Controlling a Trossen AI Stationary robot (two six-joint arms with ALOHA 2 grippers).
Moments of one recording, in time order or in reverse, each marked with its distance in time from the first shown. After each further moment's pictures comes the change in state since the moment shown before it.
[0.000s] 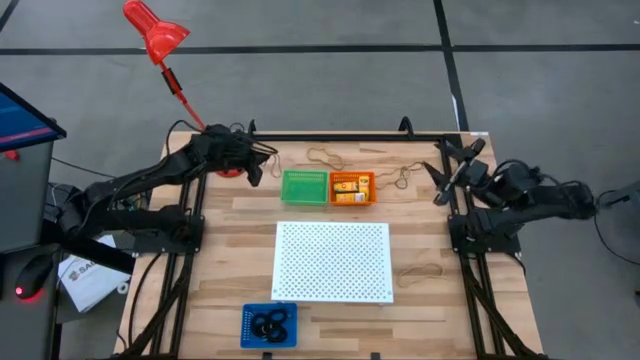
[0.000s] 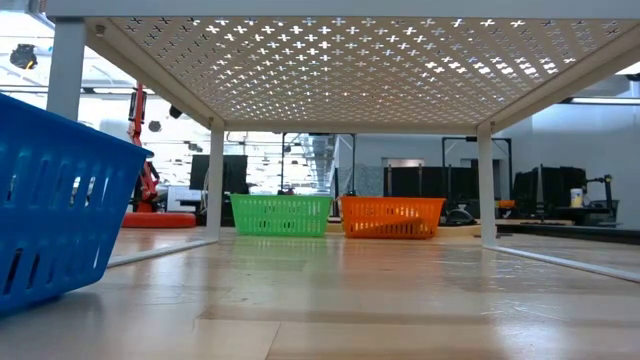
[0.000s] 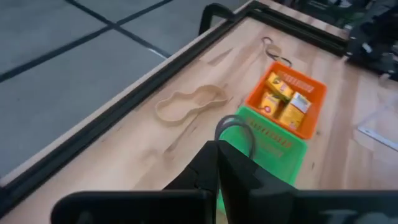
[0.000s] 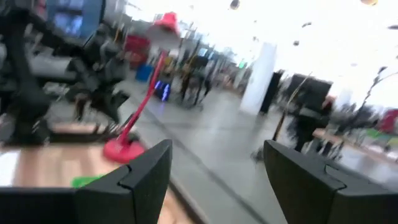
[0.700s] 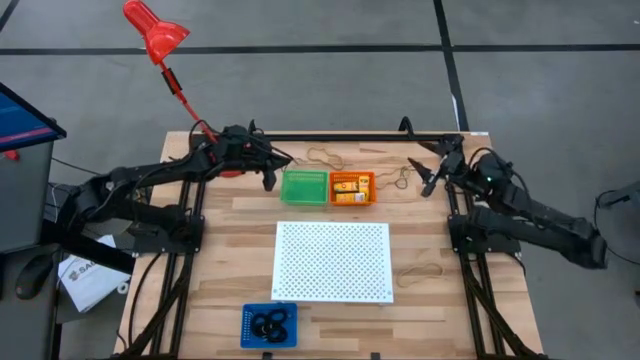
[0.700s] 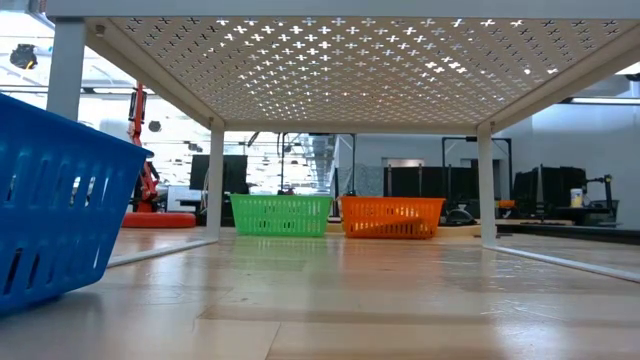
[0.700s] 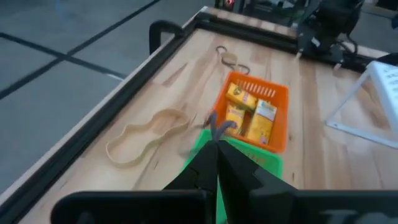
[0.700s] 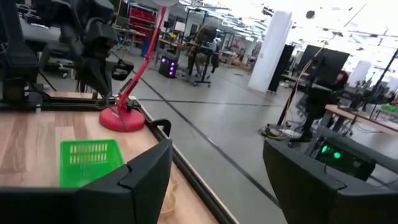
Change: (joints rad) left arm -0.048 0.210 0.000 0.285 0.137 0.103; right arm -0.622 0.084 -0.129 0.028 -0.624 0.145
